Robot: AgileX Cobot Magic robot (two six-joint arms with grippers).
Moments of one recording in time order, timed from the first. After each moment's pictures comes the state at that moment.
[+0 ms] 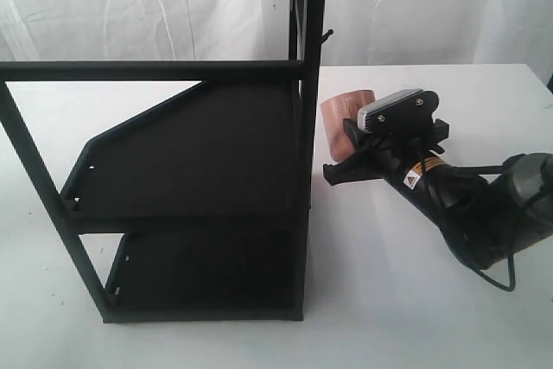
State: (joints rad) left arm -0.05 0.00 0.02 -0.13 0.23 0.11; right arm 0.34 2.01 -0.72 -0.10 -1.05 -0.06
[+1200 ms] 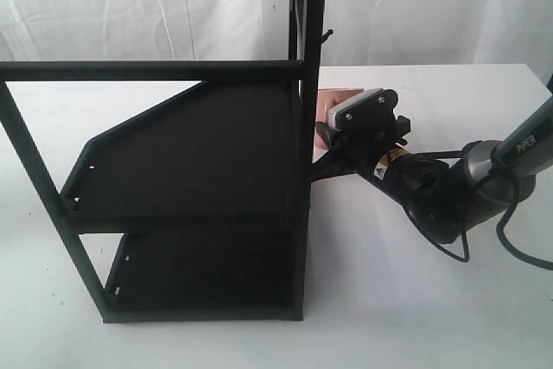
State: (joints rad) left arm -0.05 0.00 0.02 -0.13 0.23 0.11; right arm 0.34 2.16 -0.93 -0.22 -0.96 0.00
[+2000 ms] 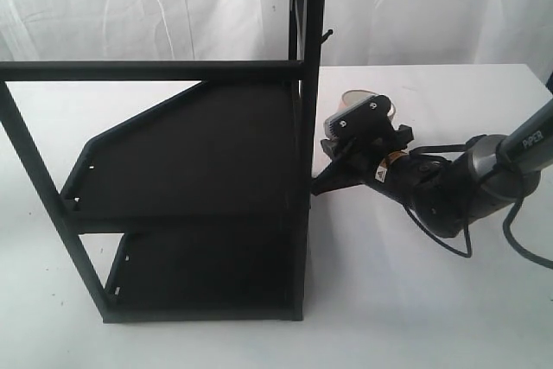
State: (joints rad) left arm -0.05 0.00 0.02 -0.13 0.23 0.11; right arm 0.34 2.14 -0.93 -0.24 -0.75 -0.03
